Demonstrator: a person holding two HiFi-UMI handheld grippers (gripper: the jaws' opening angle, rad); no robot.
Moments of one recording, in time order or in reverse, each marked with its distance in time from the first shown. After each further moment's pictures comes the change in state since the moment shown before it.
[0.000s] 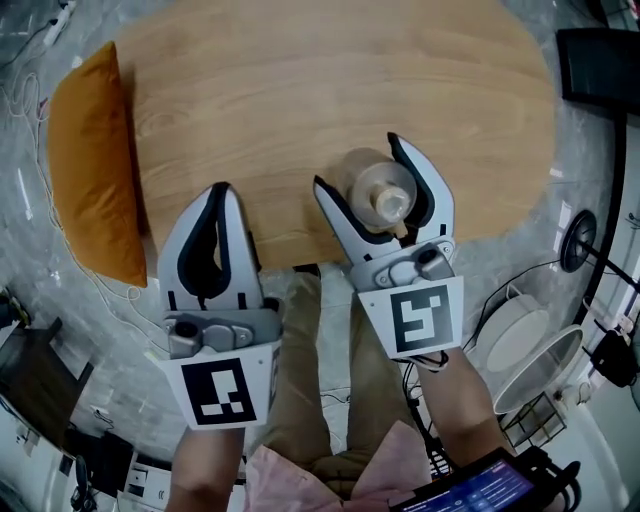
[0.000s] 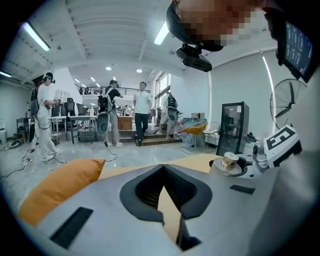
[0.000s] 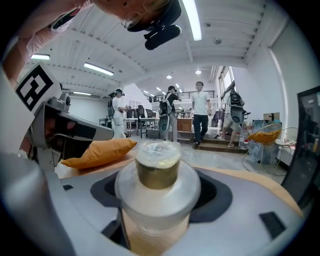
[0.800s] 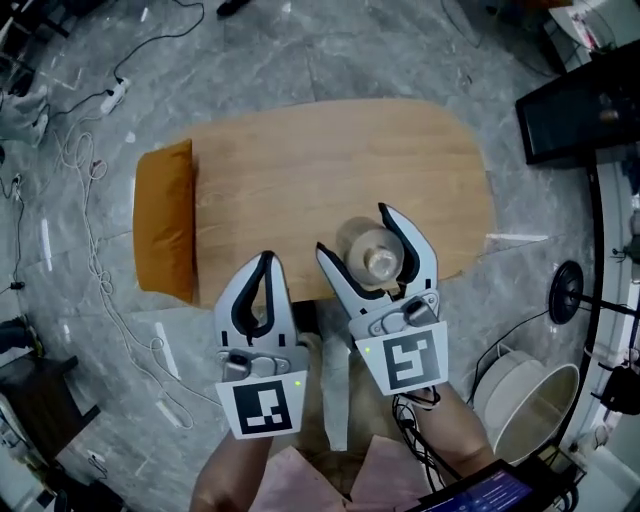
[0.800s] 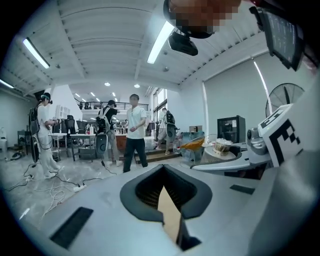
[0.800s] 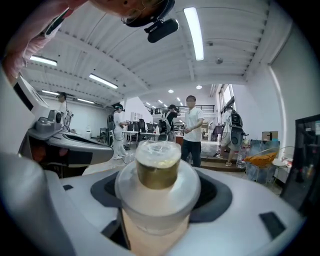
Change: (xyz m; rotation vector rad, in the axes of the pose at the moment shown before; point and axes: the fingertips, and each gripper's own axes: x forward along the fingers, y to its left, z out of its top) left arm -0.084 -0.051 0.127 0.023 -0.138 0.021; right arm -0.093 0.001 0.167 -0.053 -0.148 -0.012
